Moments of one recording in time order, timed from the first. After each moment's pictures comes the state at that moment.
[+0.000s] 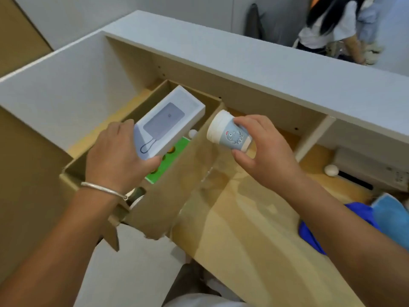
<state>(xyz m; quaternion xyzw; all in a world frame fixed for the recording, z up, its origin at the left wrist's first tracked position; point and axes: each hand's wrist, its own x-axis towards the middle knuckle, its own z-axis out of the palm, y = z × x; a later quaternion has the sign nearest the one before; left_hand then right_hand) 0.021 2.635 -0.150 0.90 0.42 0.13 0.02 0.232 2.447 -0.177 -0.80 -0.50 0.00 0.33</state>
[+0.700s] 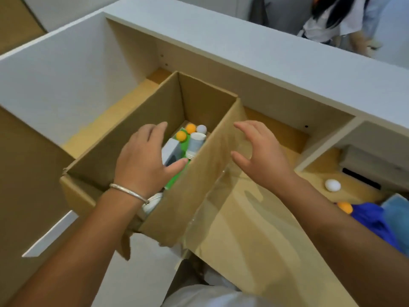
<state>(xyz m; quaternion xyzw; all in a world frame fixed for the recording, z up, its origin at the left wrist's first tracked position) 0.027 2.661 -0.192 0.93 0.33 0.13 0.08 0.220 2.499 -0.211 -0.83 -0.48 0.03 0.28</state>
